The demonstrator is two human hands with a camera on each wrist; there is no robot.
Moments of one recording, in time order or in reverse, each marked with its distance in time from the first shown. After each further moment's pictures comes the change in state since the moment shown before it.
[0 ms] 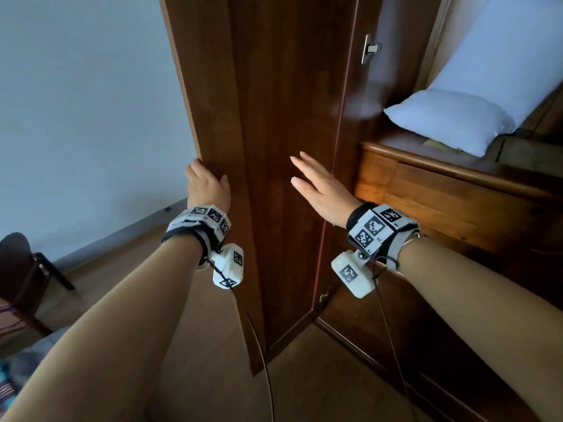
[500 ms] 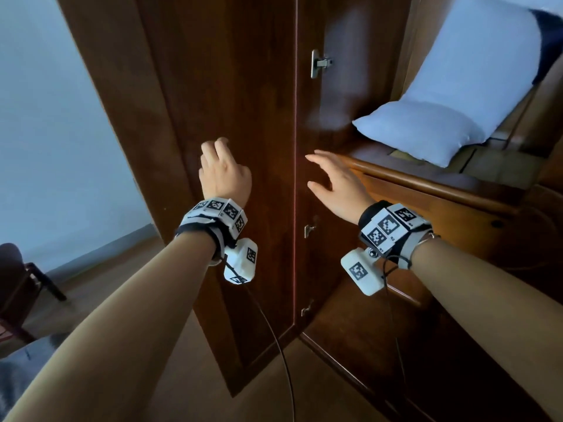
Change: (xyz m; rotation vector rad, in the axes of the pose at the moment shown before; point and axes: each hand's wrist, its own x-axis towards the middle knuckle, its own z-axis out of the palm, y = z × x) left_hand -0.046 0.141 0.067 0.094 0.158 0.254; right_hand -0.026 0.106 -0.106 -0.094 0.204 -0.101
